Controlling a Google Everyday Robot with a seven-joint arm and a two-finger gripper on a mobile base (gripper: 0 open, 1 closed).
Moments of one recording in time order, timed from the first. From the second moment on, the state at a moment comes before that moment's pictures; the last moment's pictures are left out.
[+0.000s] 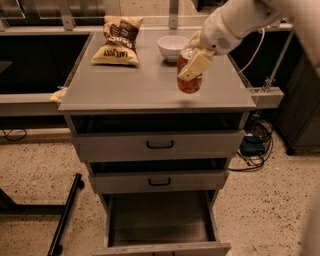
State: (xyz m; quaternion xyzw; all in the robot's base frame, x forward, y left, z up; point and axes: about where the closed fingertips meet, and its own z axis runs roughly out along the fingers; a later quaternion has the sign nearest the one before) arm 0.675 -0.089 0.948 -0.65 0.68 0.10 0.34
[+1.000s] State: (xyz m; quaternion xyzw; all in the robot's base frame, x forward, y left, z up) arm 0.518 -0.065 1.038 -0.66 0.63 0.11 0.39
